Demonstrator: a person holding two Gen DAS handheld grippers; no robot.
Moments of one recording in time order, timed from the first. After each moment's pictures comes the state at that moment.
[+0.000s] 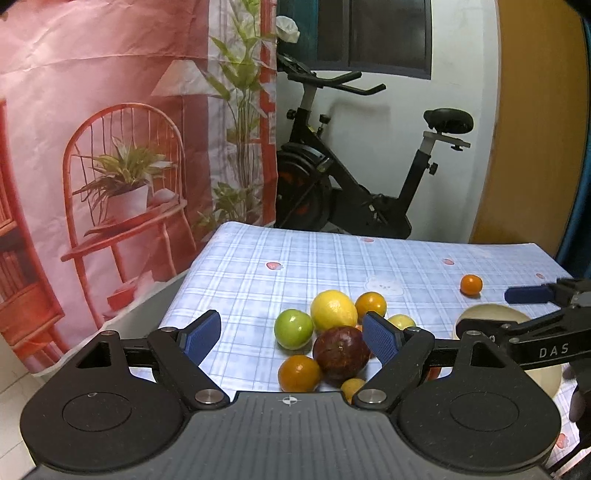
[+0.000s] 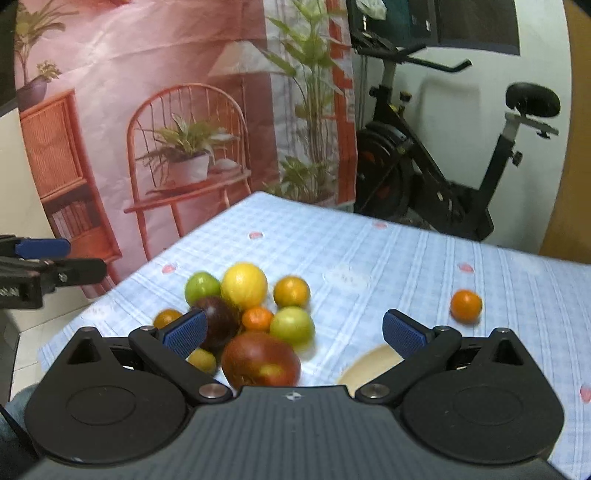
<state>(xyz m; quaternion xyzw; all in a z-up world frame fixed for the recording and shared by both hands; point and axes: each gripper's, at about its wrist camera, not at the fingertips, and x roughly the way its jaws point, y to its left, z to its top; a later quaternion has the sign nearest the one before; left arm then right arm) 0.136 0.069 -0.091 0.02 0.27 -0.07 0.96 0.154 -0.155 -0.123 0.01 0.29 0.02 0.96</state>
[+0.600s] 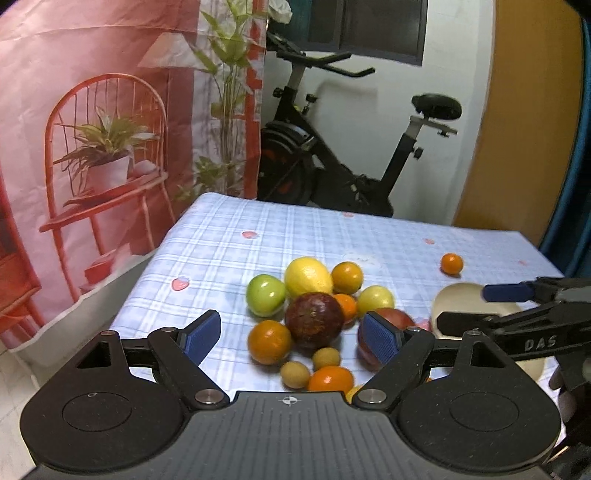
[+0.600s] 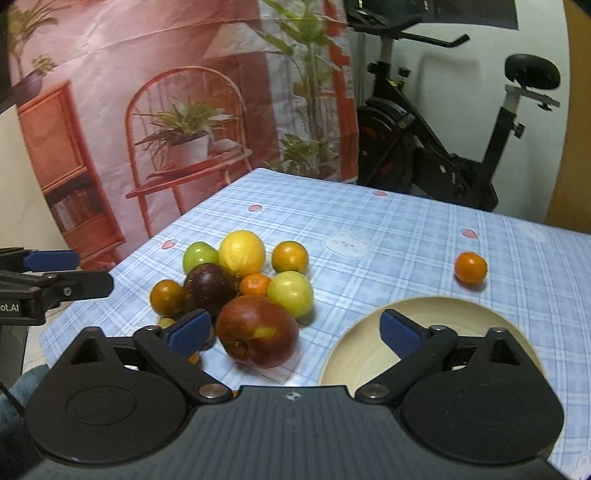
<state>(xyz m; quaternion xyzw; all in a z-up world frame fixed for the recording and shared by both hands) 0.134 0.064 -0.111 -0.01 0.29 -0.10 0.95 0.148 -0.160 -0.139 0.03 0.31 0.04 0.95</state>
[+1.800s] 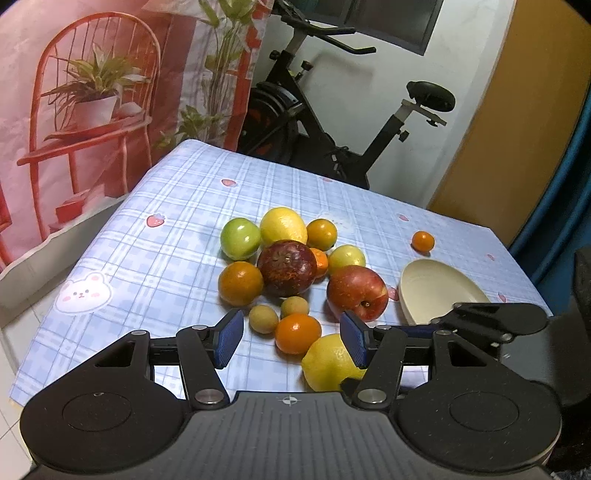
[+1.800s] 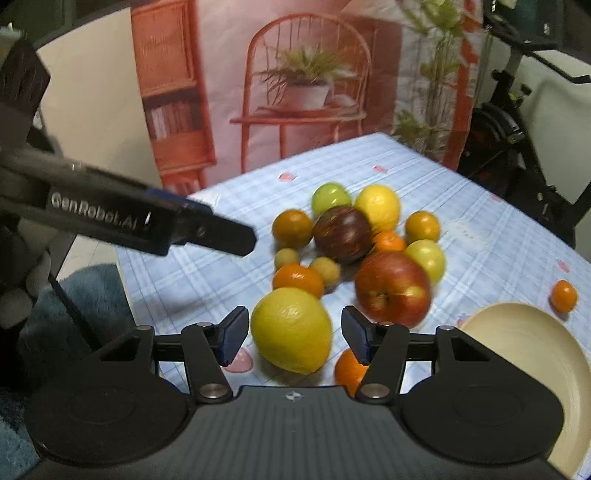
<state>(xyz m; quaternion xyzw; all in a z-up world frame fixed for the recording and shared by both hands) 0.128 0.074 -0.139 -0.08 0.35 -0.14 0.92 0.138 -0.083 -0.165 -0.09 0.36 0.19 0.91</state>
